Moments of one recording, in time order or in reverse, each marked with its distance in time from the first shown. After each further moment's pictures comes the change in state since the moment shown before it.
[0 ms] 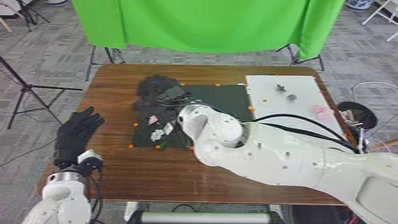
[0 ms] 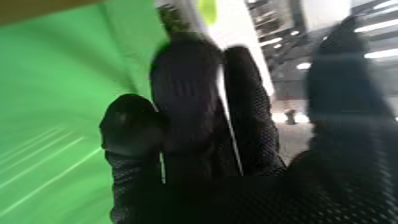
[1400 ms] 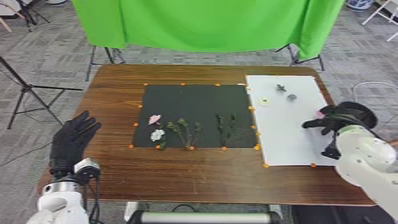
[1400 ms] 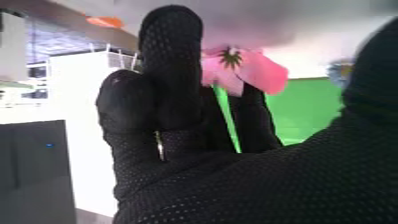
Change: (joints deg) left arm 4.4 -0.4 -1.1 -1.9 -0.7 -1.6 3.7; right arm -45.8 35.7 49.0 0.4 -6.4 -11.2 18.1
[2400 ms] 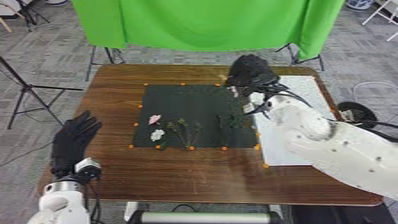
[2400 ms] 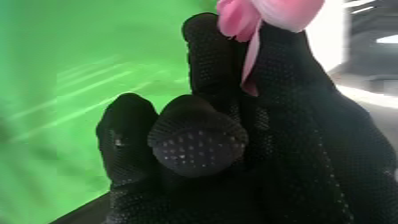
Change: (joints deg) left arm -0.4 0.1 0.7 -0.2 0.1 0.4 -0.1; right arm 42.8 -11.2 -43.6 -1.6 5.6 23.8 -26.0
